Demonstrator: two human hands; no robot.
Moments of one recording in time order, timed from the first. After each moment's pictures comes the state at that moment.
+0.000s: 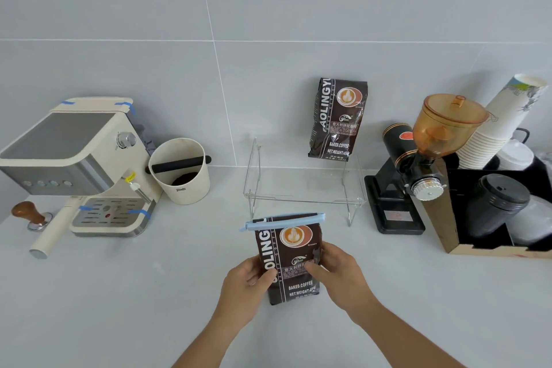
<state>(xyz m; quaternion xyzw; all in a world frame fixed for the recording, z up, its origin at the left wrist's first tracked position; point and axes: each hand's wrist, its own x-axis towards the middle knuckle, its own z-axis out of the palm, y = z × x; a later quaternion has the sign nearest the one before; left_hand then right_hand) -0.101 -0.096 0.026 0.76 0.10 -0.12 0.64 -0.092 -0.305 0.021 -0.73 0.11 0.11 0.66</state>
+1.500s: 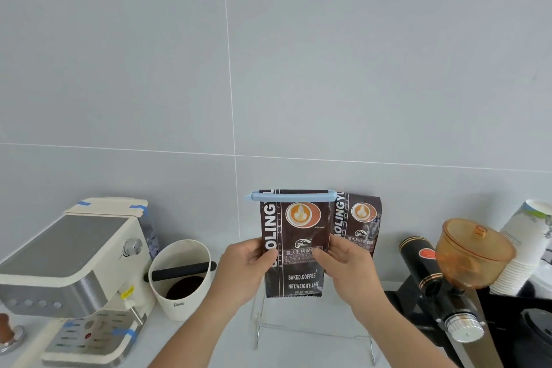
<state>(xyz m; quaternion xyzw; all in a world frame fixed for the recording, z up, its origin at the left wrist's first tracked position) 0.073 -0.081 0.202 0.77 -0.04 0.02 0.64 0.067 -0.280 0.198 -0.71 0.03 -0.03 0.70</state>
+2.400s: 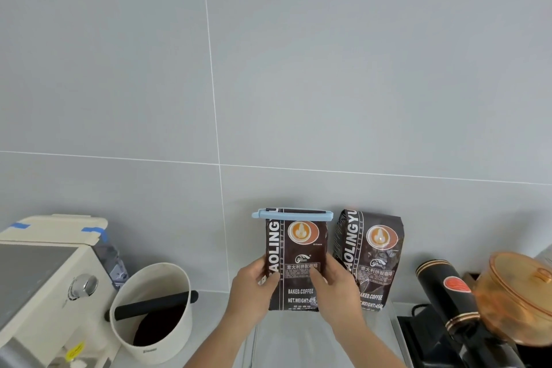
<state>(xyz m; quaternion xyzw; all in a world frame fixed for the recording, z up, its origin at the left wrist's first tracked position) 0.192 -0.104 0.115 0.78 0.00 -0.02 0.62 0.168 -0.265 0.128 -0.80 0.12 -0.07 0.58</state>
